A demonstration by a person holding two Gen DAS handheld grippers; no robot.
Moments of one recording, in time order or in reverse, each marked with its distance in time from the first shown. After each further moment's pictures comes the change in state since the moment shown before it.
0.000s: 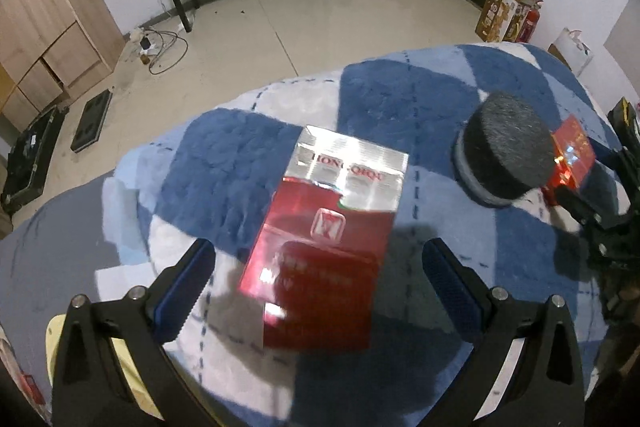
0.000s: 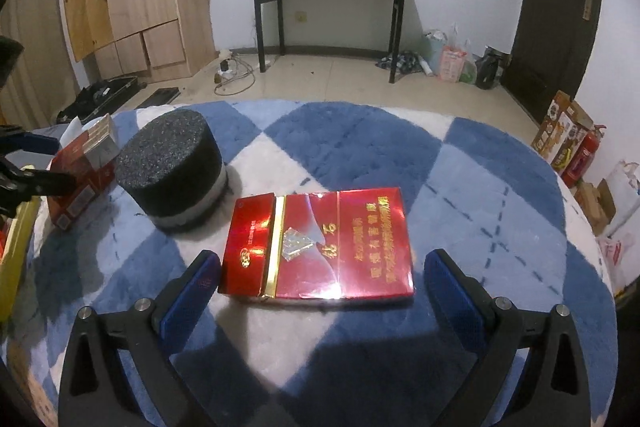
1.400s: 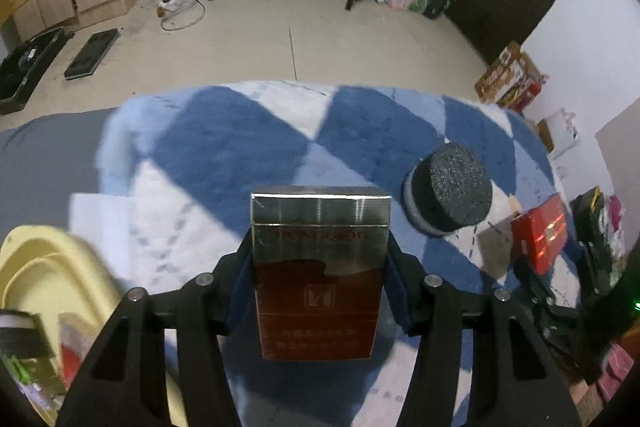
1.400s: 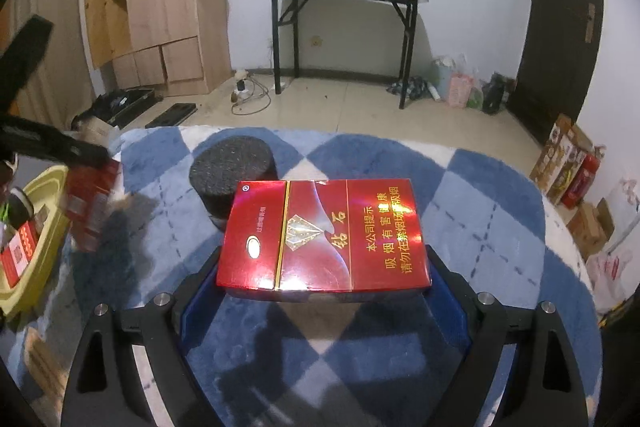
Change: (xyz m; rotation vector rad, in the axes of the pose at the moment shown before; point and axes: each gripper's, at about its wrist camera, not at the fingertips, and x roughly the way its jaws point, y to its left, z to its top) left arm -0.029 -0.007 -0.003 -0.283 -0.001 -0.129; right arm -0.046 0.008 -0.022 -0.013 -0.080 0.021
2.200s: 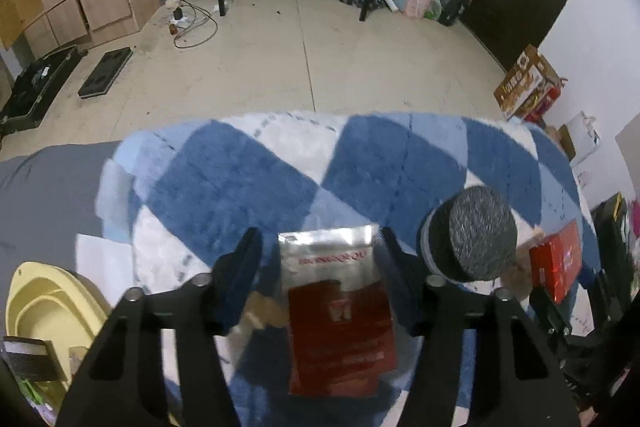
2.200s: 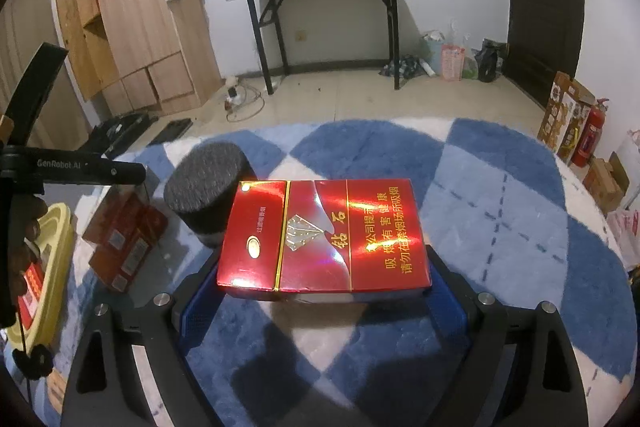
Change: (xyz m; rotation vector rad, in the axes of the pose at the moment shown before) left arm 0.000 0.004 0.024 0.006 -0.068 0.077; right arm 0.020 -0.012 0.014 0.133 0.010 0.032
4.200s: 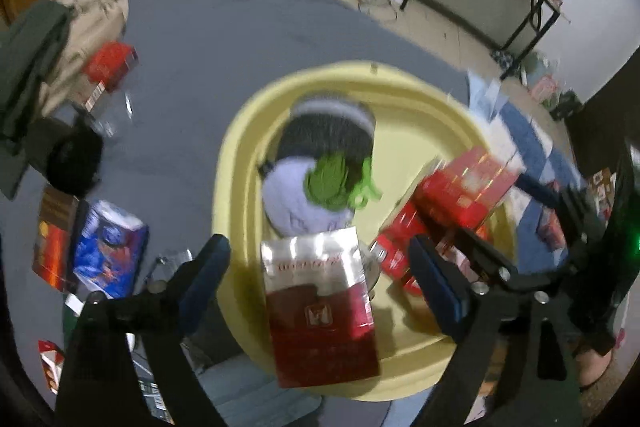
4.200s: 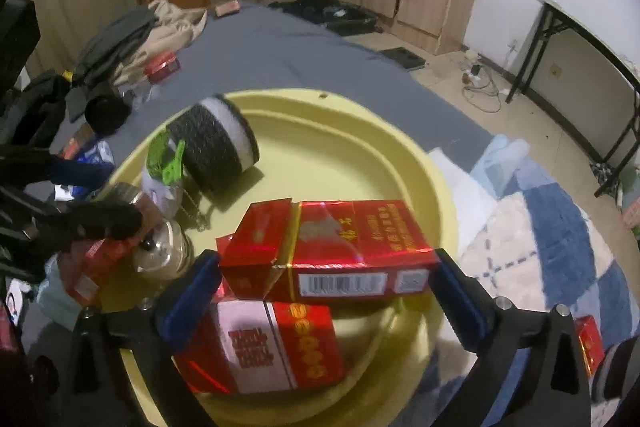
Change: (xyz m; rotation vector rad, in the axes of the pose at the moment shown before) left arm -0.147 0.250 -0.202 -0.521 -0.029 0.196; right arm 0.027 0.381 -0.016 -0.697 0.200 0.457
